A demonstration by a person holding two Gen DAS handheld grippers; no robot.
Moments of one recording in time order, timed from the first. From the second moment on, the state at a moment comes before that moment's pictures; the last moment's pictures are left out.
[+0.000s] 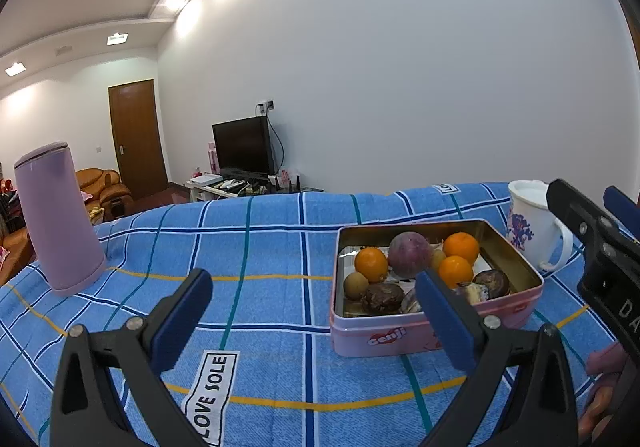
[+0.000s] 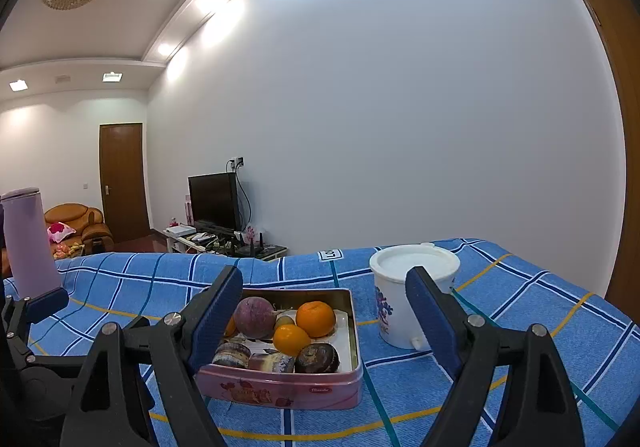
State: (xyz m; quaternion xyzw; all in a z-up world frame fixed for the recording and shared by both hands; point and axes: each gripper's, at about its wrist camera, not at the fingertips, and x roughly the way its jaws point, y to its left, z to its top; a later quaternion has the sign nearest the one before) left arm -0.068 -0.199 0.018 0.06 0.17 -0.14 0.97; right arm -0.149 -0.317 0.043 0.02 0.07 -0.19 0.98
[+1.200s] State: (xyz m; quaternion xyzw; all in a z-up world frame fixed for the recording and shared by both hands) left arm -0.063 -0.192 0.017 0.05 0.19 -0.12 0.97; right arm -0.151 -0.316 0.045 0.02 0.07 -0.19 0.98
